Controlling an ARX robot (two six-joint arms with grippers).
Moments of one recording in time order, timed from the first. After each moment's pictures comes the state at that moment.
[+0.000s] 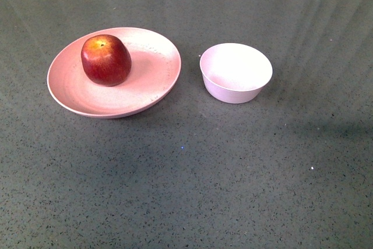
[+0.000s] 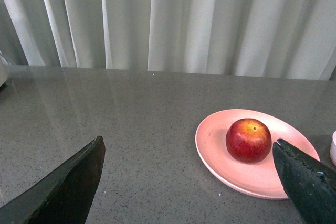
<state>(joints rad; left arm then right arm) 0.00 0.01 0.02 0.00 0.00 0.00 0.00 0.99 0.06 0.91 0.00 0.00</state>
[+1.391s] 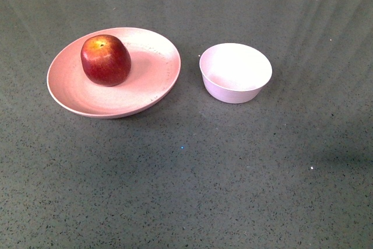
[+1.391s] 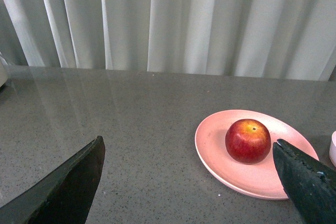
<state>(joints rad) 0.00 0.02 0.02 0.00 0.00 0.00 0.00 0.19 0.02 0.19 0.00 0.00</state>
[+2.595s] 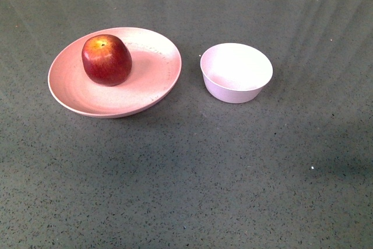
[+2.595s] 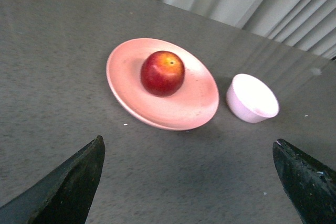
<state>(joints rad) 0.04 0.43 0.16 -0.04 0.37 -0.30 0.00 0.01 0.02 0.00 0.00 0.00</state>
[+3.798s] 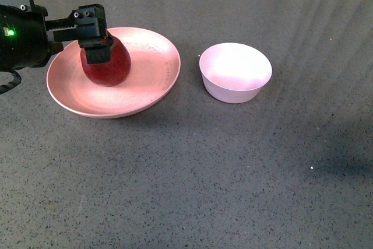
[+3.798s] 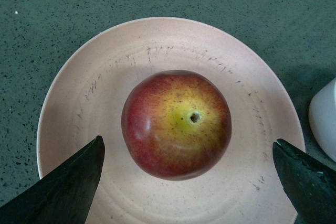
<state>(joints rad) -0.22 1.87 0.78 0.55 0.12 -0.20 0.00 0.01 0.02 0.00 0.00 0.00</state>
